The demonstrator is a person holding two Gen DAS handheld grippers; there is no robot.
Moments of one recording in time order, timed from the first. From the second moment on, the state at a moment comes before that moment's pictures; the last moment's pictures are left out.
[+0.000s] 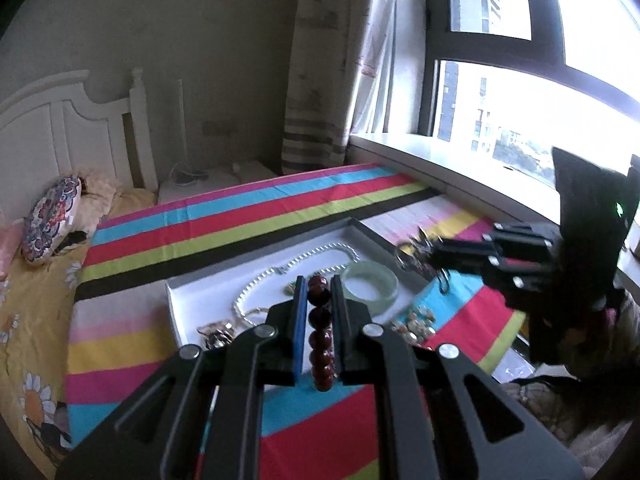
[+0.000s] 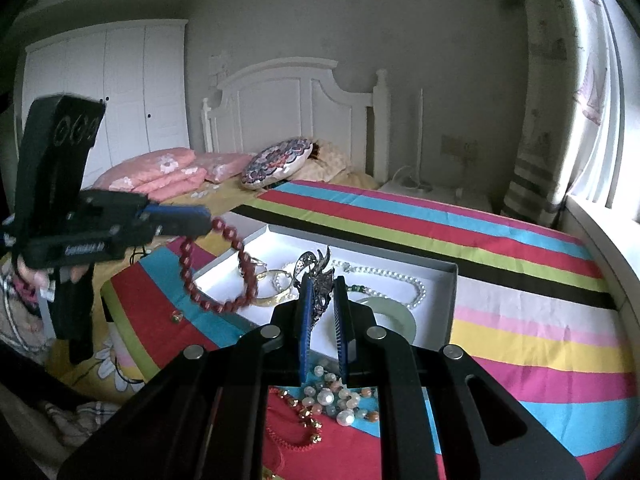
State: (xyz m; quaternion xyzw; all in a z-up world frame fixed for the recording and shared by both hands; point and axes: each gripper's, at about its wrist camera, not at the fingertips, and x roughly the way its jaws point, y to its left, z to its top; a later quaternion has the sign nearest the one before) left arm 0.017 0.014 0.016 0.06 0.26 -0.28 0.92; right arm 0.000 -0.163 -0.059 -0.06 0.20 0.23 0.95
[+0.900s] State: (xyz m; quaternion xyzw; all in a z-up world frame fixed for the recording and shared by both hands) left arm 0.160 0.007 -0.020 0.15 0.32 -0.17 0.92; right arm 0.107 -0.103 -0.120 -0.04 0.38 0.23 0.89
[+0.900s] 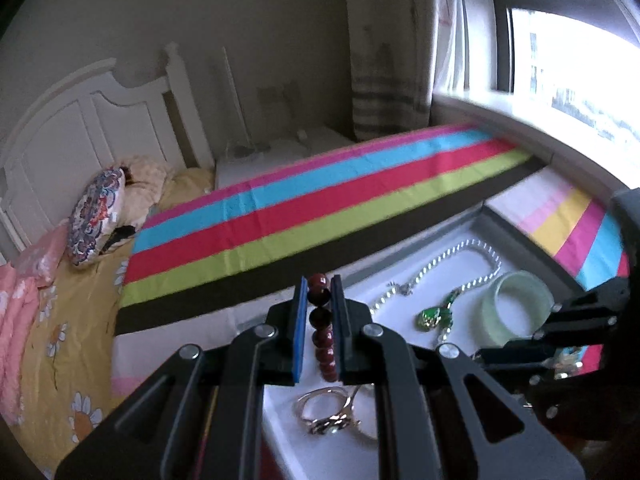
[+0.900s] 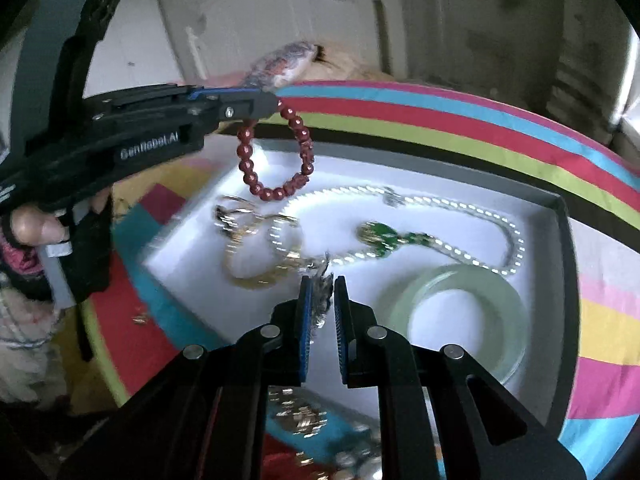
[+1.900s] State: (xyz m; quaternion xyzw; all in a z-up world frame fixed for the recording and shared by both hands) left arm 0.047 0.071 -0.014 0.02 0.26 -0.14 0.95; right arm 0.025 -0.226 -0.063 0.02 0.26 0.16 0.95
